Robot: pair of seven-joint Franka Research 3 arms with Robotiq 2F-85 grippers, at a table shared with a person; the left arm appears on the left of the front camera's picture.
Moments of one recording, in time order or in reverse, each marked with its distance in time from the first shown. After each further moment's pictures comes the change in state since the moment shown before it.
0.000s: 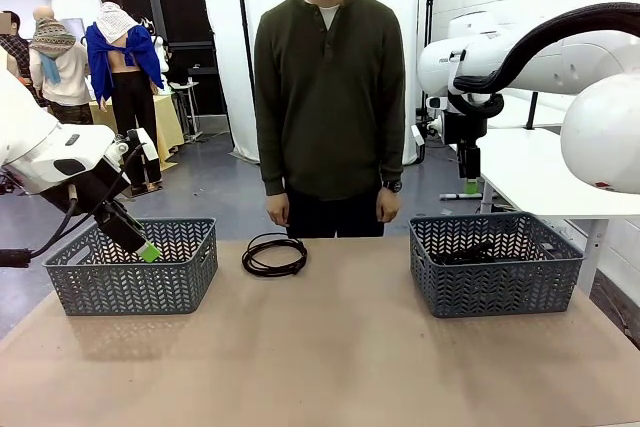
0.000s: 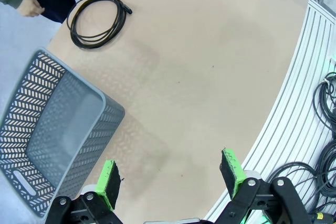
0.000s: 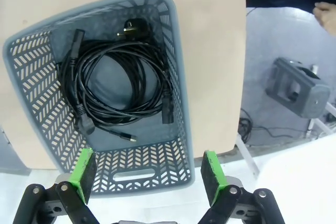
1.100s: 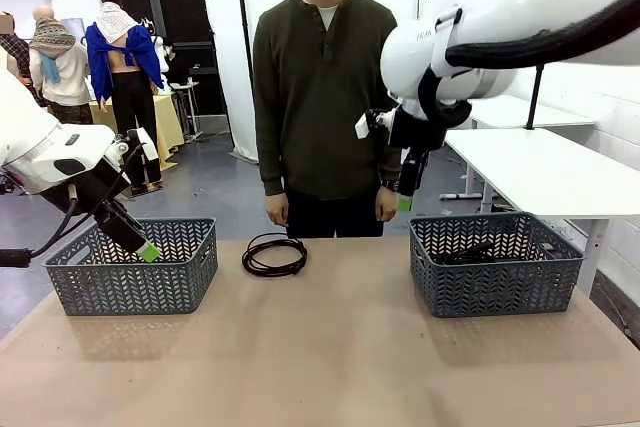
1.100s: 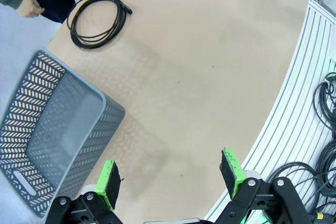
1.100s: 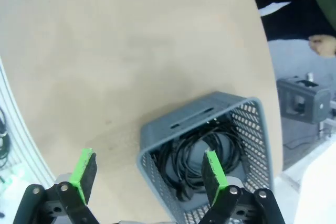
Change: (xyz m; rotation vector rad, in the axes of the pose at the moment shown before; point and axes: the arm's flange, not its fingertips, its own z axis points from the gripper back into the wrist) left arm 0.000 0.000 0.000 0.000 0.000 0.000; right arm 0.092 0.196 0.034 -0.086 -0.260 -0.221
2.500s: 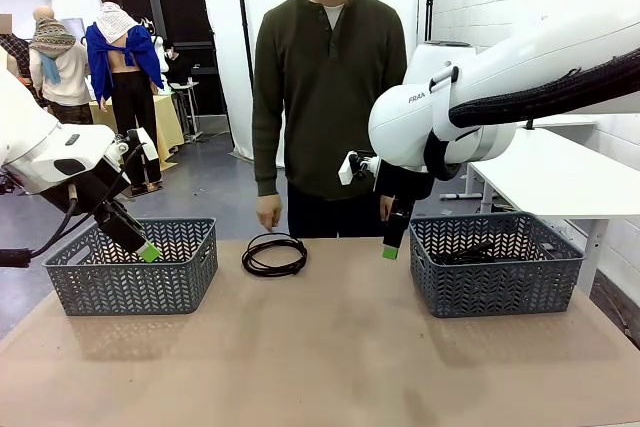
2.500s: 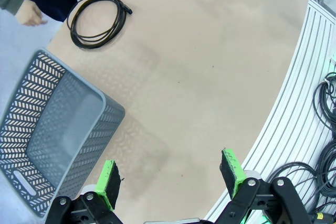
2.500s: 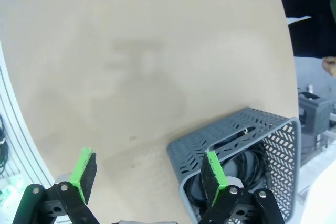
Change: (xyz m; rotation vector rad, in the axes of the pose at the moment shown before) left arm 0.000 0.000 0.000 0.000 0.000 0.000; right arm -0.006 0.065 -0.045 -0.017 -0.022 0.053
